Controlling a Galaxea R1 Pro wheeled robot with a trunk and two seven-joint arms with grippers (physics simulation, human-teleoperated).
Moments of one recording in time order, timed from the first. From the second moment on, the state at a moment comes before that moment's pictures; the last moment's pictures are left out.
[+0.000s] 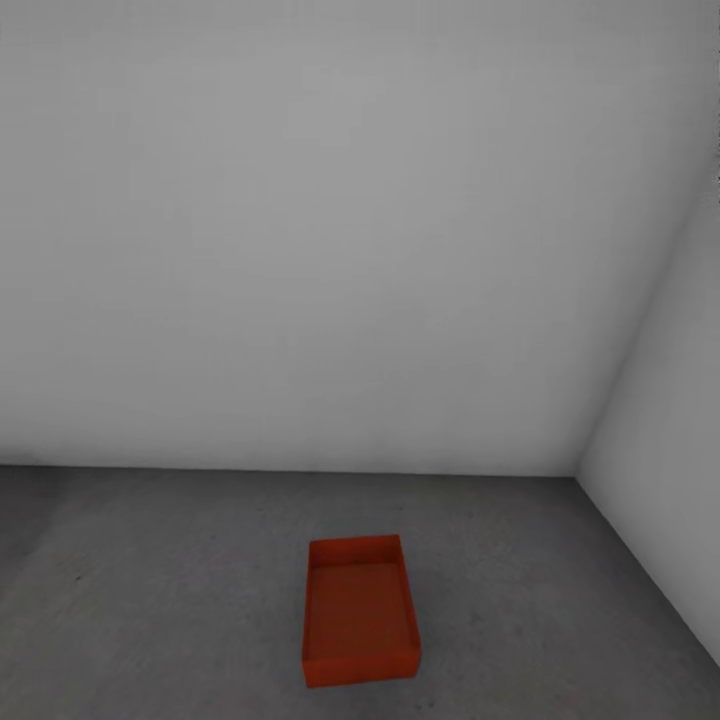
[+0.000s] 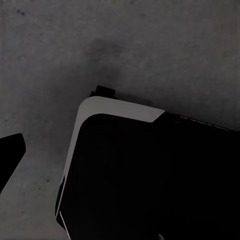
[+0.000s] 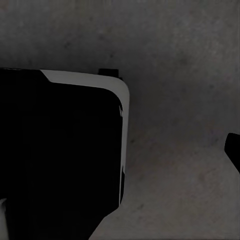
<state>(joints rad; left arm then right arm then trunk) -0.23 0.04 -0.04 0.00 0.33 -0.02 -0.04 -0.17 -0.06 0.07 0.03 -0.03 -0.11 0.03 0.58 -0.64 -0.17</state>
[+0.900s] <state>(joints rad) -0.23 0.04 -0.04 0.00 0.33 -0.02 -0.04 -0.17 -0.07 0.08 0.03 -0.02 -0.11 0.03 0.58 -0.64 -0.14</state>
